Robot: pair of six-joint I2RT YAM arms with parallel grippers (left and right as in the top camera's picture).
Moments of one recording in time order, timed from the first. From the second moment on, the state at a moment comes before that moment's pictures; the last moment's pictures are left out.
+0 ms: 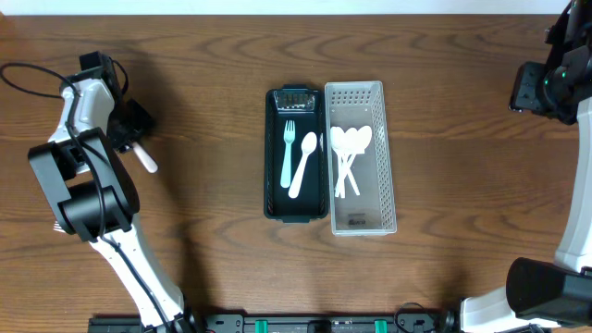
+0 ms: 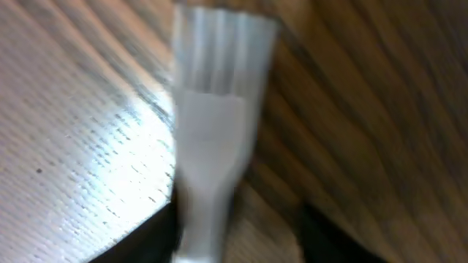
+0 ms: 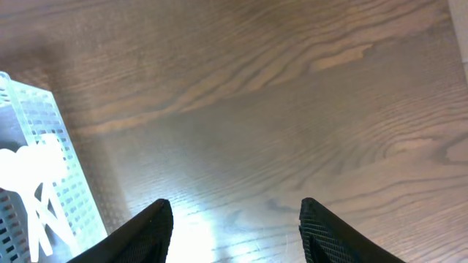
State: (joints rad) left arm 0.33 2.26 1.72 -0.94 -0.02 -0.50; right arm -0.17 1.69 2.00 -1.47 0.15 0.10
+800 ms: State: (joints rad) left arm 0.11 1.92 1.70 -1.02 -0.04 -0.42; right arm -0.17 1.69 2.00 -1.42 0.15 0.10
